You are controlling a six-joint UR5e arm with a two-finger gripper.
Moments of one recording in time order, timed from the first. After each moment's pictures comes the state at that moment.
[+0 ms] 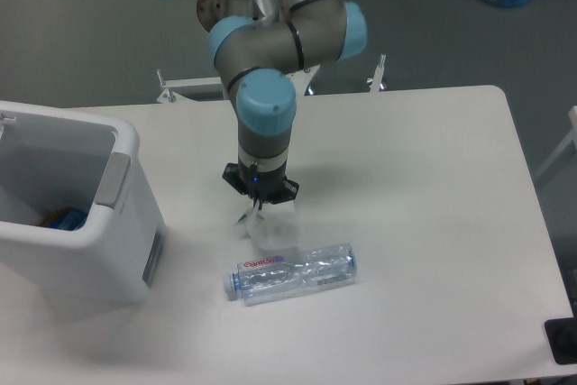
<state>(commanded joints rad) 2.41 -1.75 -1.83 -1.08 1.38 0.66</state>
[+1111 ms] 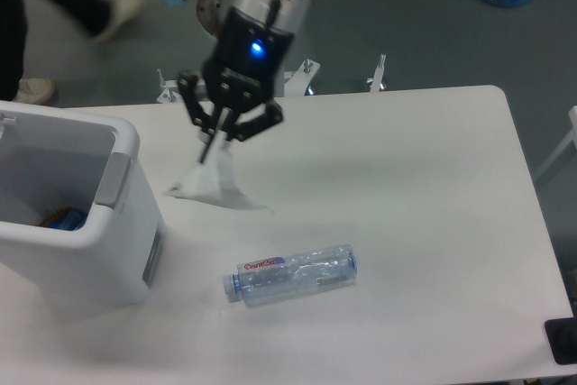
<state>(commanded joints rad) 2.32 -1.56 -1.56 -1.12 0.93 0.29</state>
